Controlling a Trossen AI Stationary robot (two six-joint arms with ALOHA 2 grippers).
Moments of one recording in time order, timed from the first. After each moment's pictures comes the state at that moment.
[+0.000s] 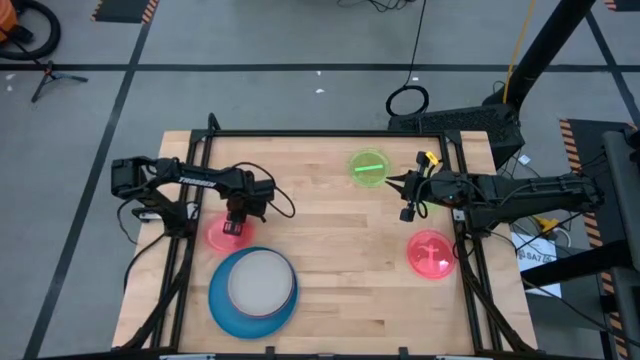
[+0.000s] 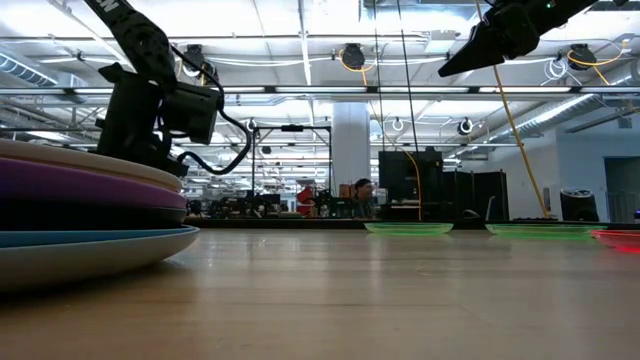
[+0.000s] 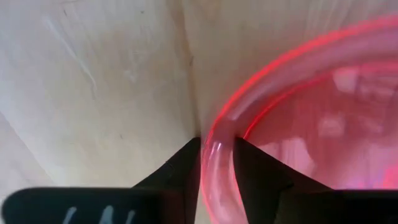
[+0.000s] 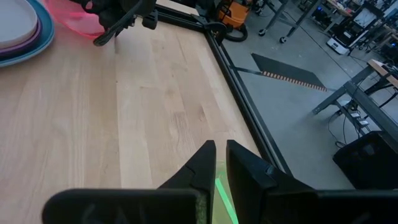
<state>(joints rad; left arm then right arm) 0.27 1.54 0.74 -0.92 -0.01 0.40 0.02 0.80 0.66 -0.34 0.47 -0.22</state>
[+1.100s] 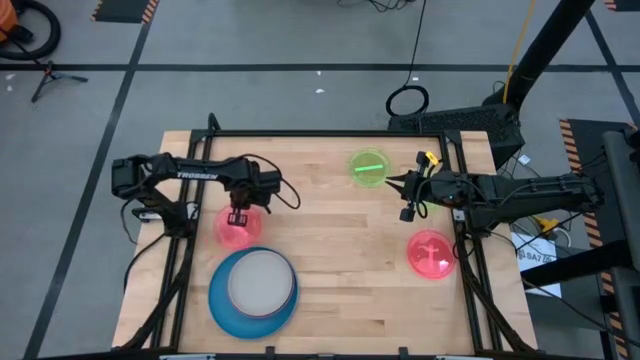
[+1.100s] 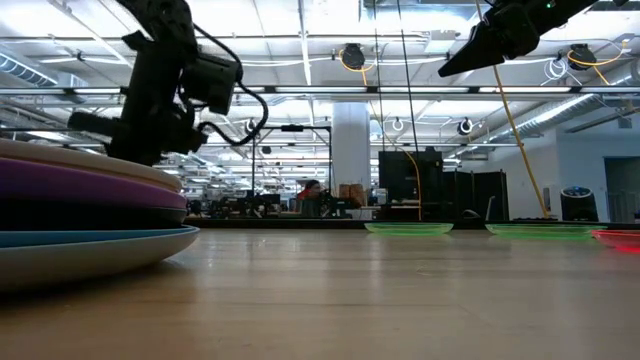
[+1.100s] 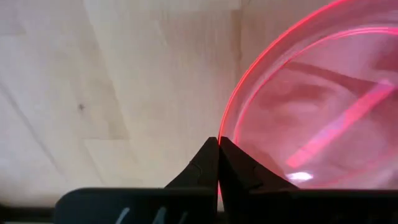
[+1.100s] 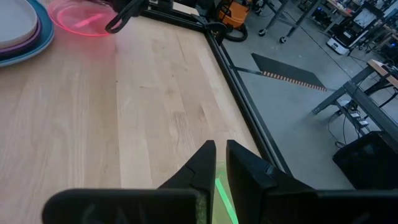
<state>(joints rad) 0.27 1.55 0.96 -1.16 -0.11 0.33 0.03 0.80 0.66 -0.34 0.47 -0.22</state>
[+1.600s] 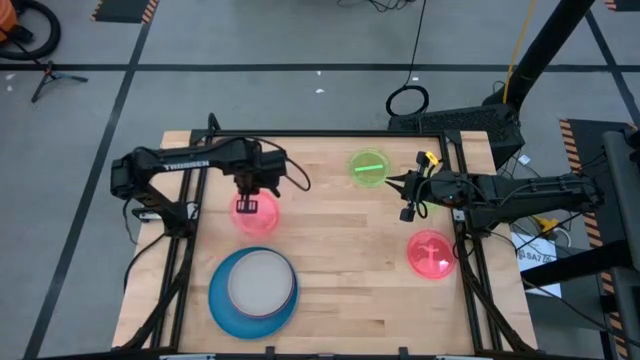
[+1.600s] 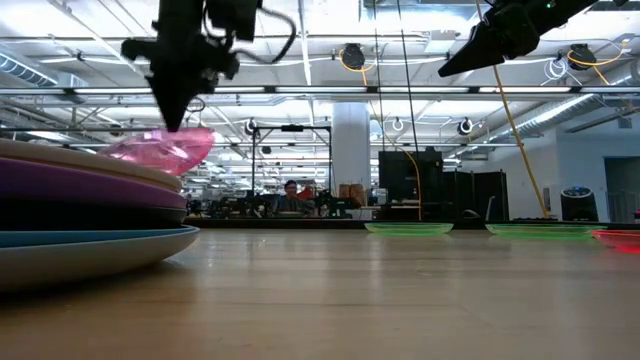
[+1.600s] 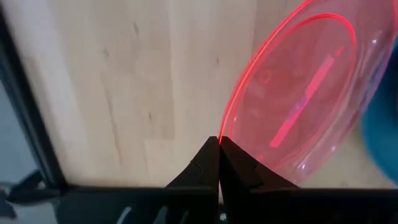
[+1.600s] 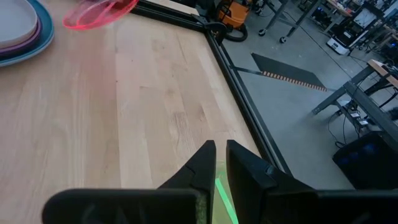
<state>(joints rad) 0.25 1.54 1.35 -1.40 -0.12 0.23 0.02 0.80 0.66 -0.34 0.47 -0.22</state>
